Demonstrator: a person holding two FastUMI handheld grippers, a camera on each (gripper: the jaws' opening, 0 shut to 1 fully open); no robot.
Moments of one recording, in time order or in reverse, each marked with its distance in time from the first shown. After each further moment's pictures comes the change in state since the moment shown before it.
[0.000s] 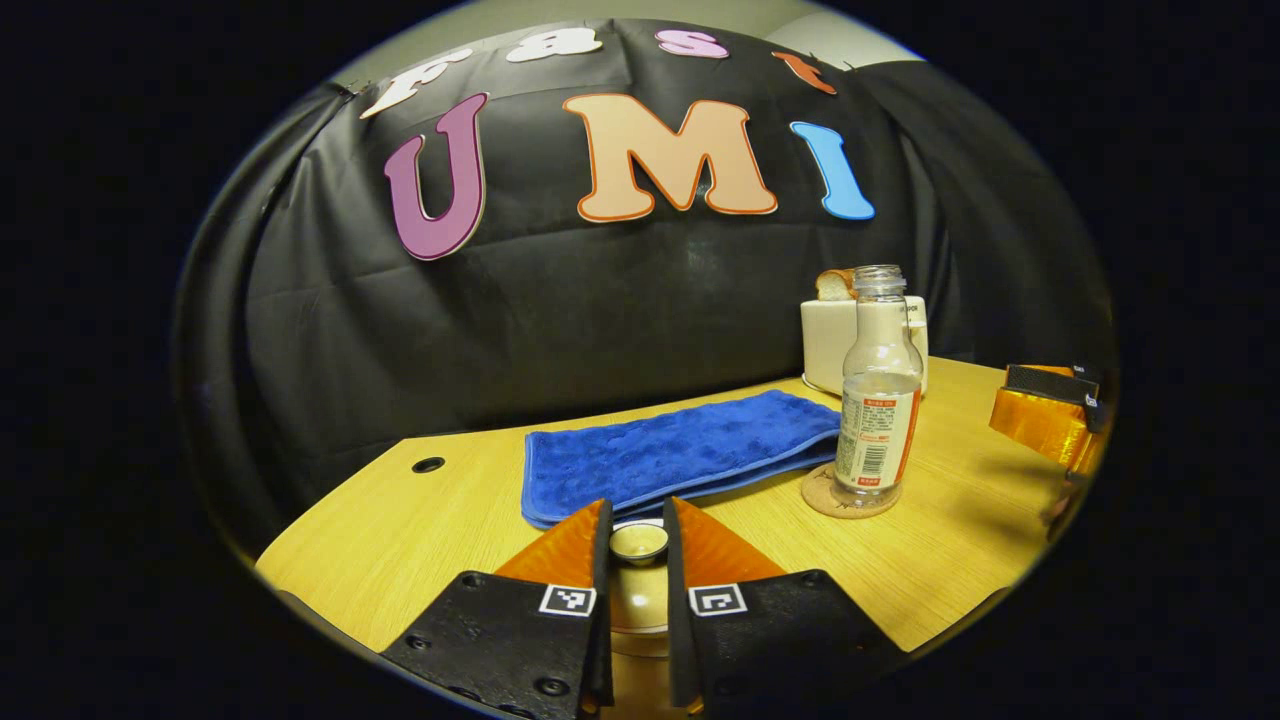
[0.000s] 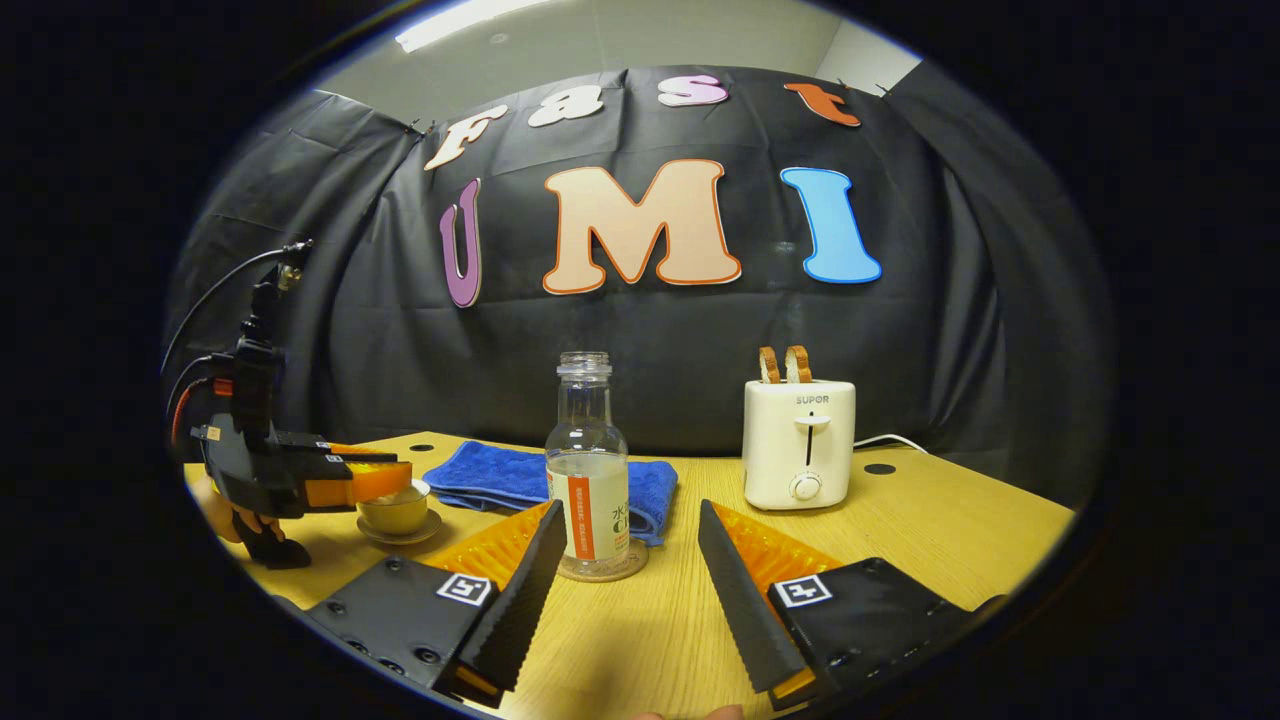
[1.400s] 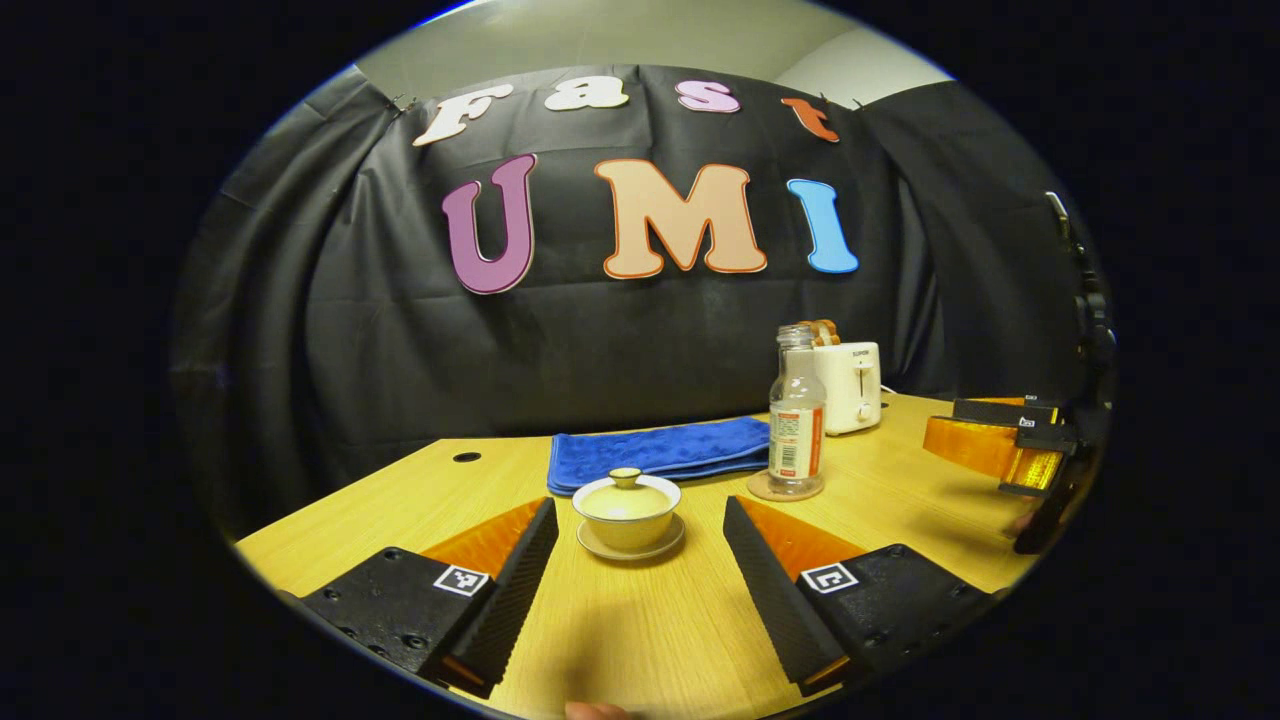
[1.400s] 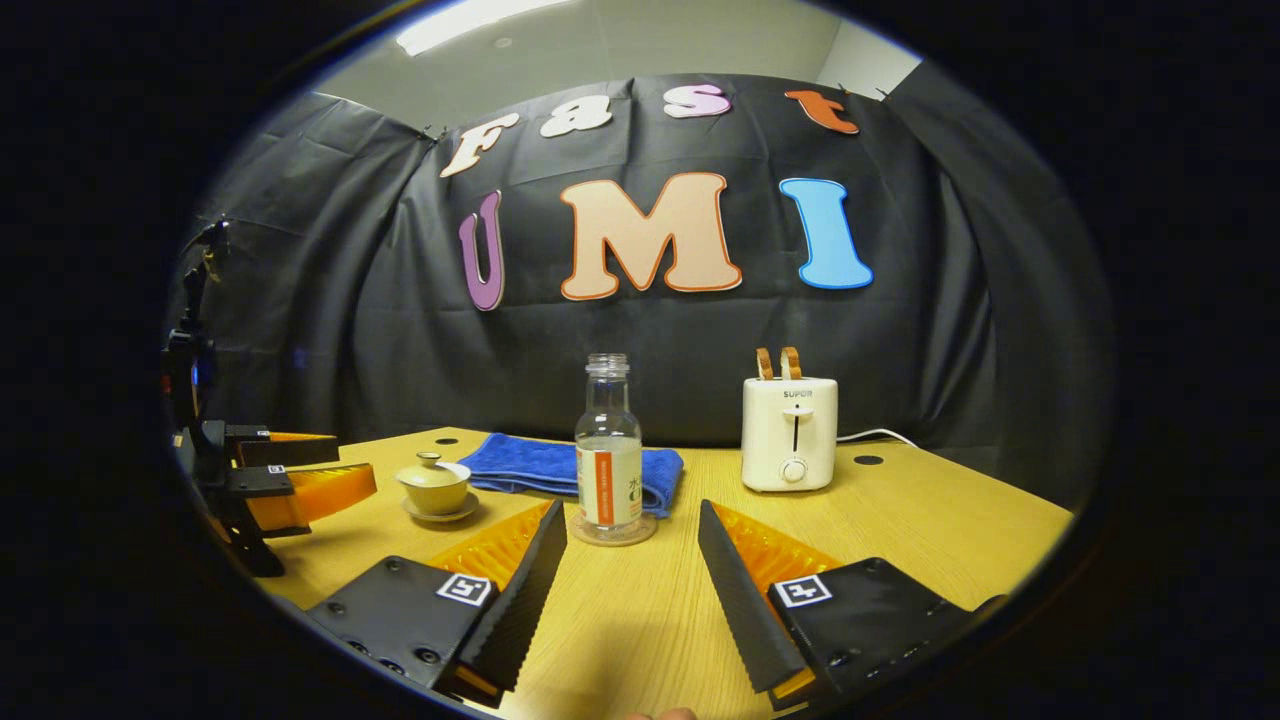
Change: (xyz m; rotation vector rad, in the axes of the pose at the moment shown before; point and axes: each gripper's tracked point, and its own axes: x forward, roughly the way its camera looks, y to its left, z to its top) left arm -0.136 -0.029 0.006 -0.059 -0.138 0.051; right arm -0.076 0.007 0.002 0.002 0.000 0.044
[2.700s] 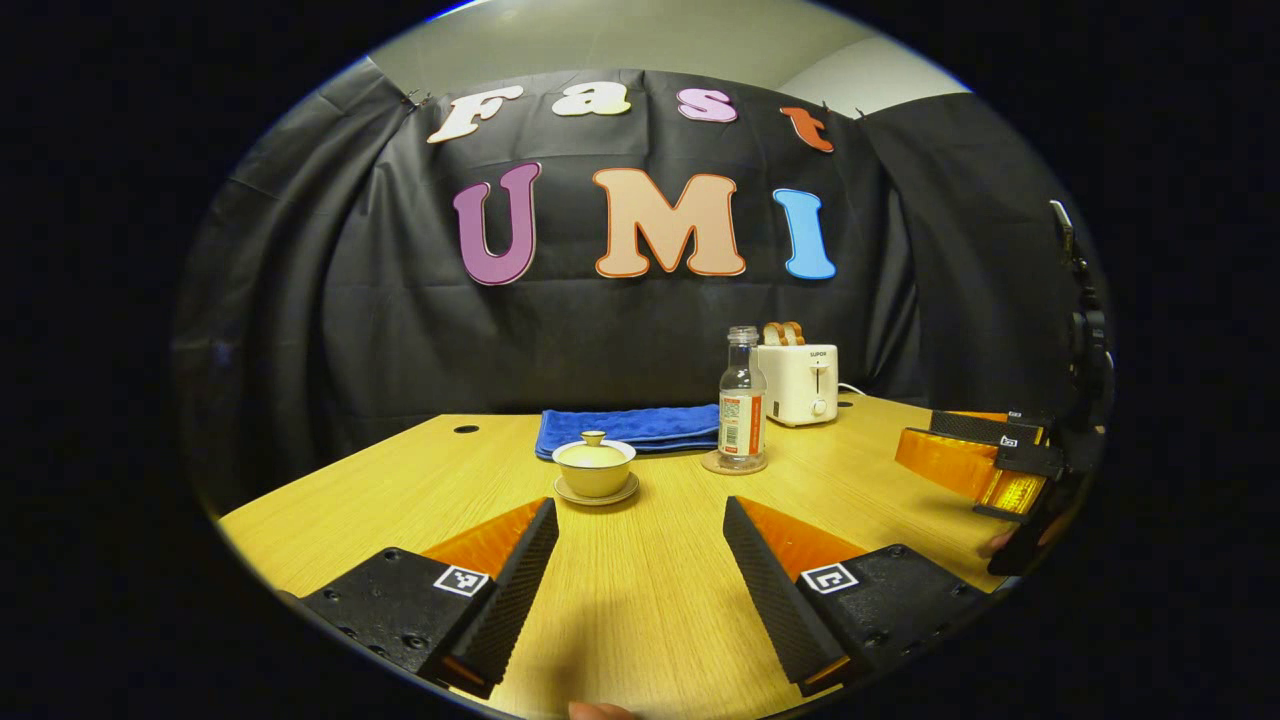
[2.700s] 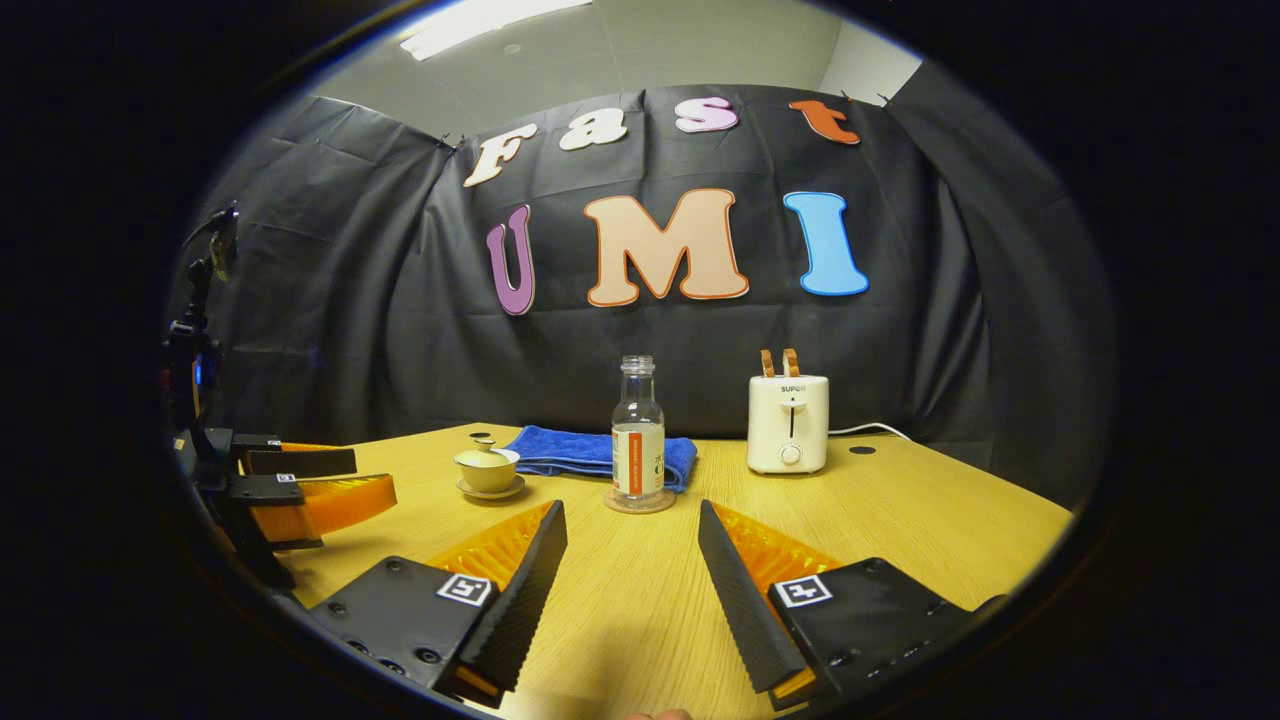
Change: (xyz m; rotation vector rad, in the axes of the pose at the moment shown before) left arm -0.064 -0.032 -0.005 -0.057 0.031 -0.009; right arm -0.066 0.011 0.000 0.001 0.001 0.028
